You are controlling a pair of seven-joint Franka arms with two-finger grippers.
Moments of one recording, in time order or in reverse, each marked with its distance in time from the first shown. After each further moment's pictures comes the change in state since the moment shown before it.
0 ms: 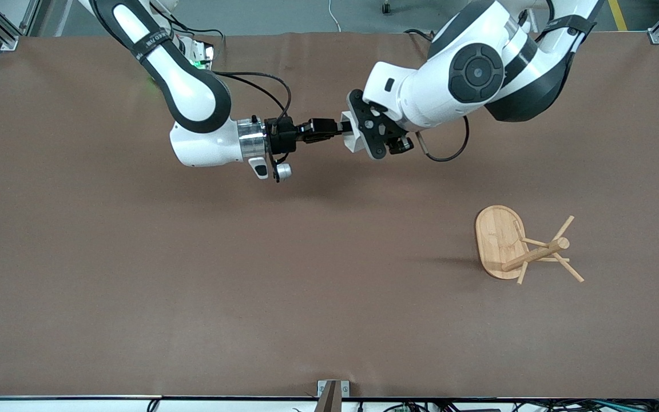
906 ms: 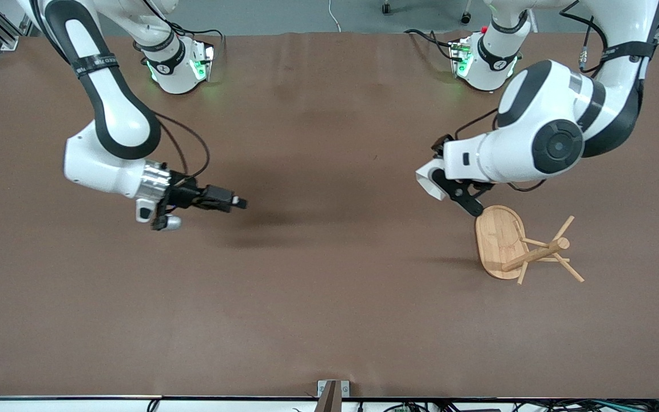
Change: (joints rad) left arm 0.006 -0.039 0.312 -0.148 0.100 0.047 -0.119; right arm -0.066 -0.085 -0.371 -0.108 -0.743 0.193 0.053
